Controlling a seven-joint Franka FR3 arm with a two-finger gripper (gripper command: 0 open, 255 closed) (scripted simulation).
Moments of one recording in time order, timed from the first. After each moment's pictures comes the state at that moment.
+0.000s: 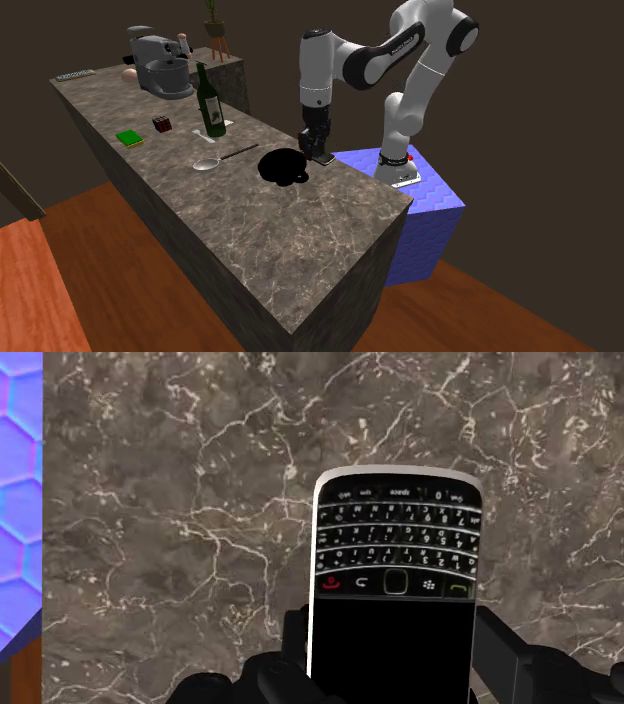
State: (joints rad) arm -0.15 -0.37 0.58 -2.21 0.27 1.93 1.08
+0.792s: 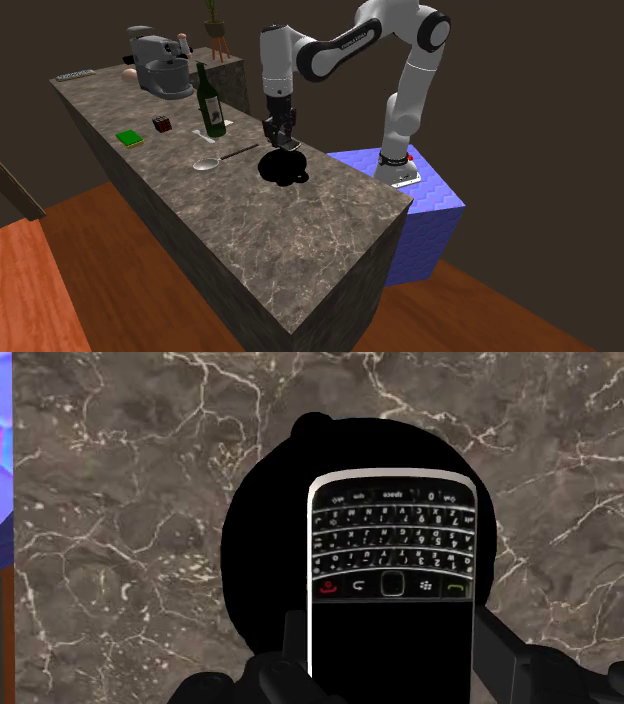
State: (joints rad) arm -0.27 -0.15 0.49 -2.04 0.14 1.94 0.95
